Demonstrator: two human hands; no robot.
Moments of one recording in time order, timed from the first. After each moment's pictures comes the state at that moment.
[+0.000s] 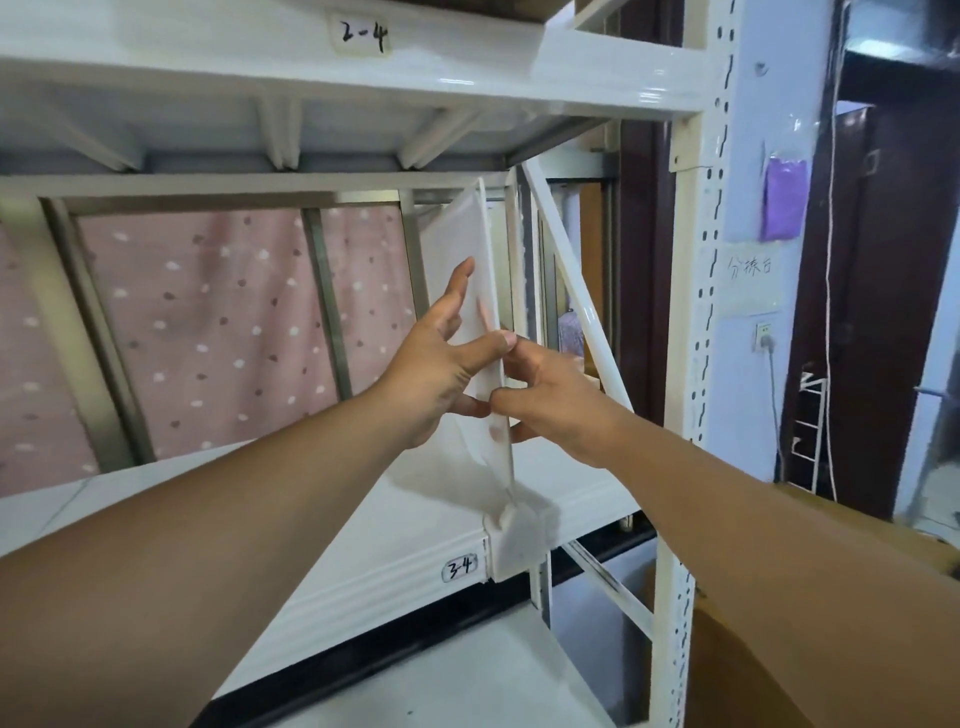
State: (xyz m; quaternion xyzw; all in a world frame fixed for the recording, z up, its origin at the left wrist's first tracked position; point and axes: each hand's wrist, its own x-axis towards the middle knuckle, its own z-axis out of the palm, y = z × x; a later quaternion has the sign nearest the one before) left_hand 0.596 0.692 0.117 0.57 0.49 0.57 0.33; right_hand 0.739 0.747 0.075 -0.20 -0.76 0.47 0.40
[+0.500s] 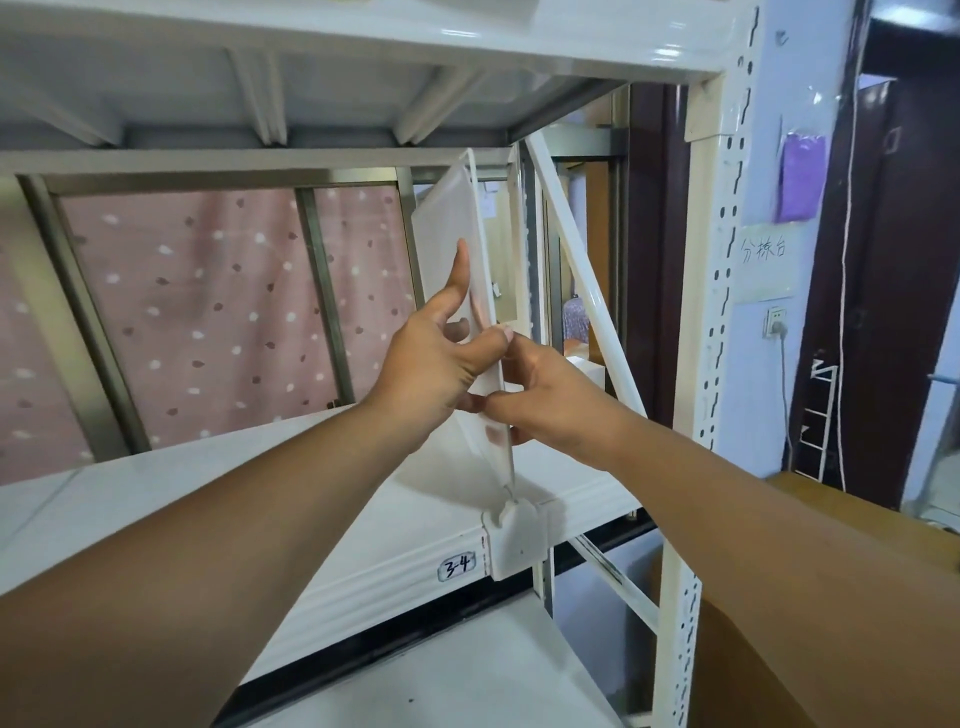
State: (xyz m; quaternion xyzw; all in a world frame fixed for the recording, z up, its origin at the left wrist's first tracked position) left_hand 0.598 0.695 0.103 0.60 0.52 0.58 0.21; right_hand 0.736 0.753 0.065 -0.20 -0.77 0.46 0.39
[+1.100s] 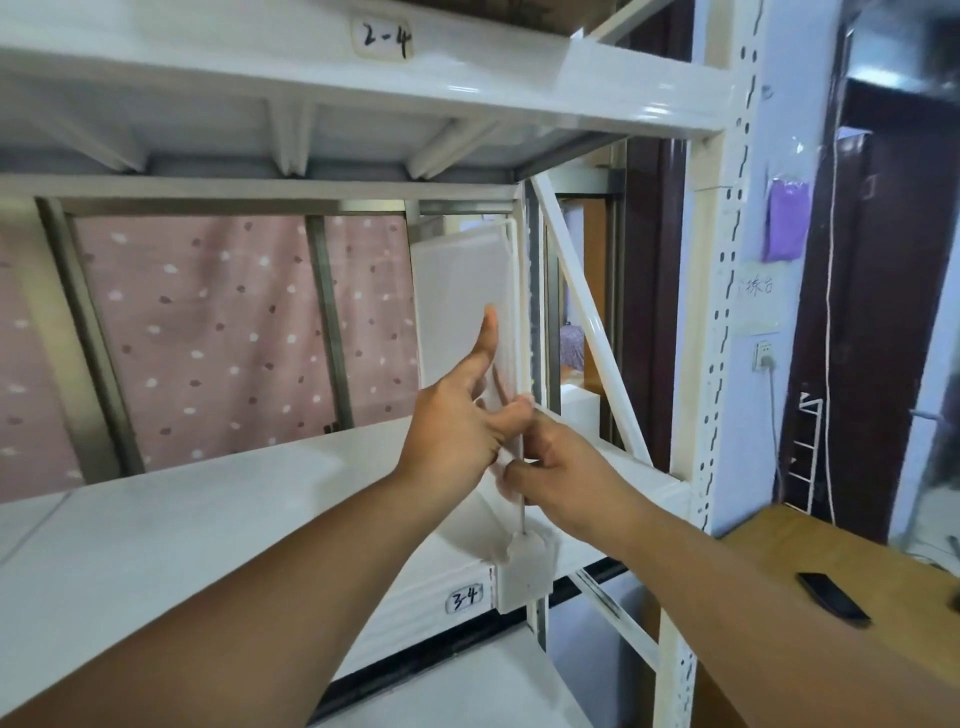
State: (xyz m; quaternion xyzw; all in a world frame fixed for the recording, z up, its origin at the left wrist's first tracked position) left_hand 0.593 0.710 0.065 0.61 0.52 0.58 0.16; right_hand 0.738 0.744 0.025 -0.27 -0.78 0.38 0.41
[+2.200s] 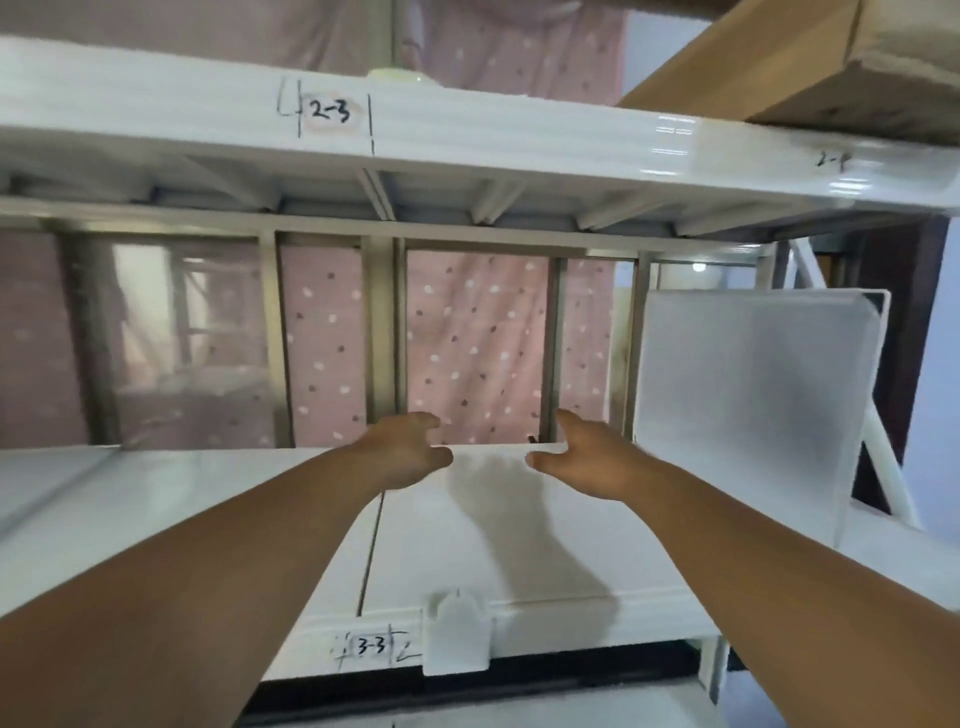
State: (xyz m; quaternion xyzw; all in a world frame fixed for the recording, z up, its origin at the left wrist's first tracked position) left_hand 0.263 0.494 0.085 0.50 0.83 0.25 0.04; right_hand 0.484 0.628 0.085 -0.37 -0.90 0.13 0.18
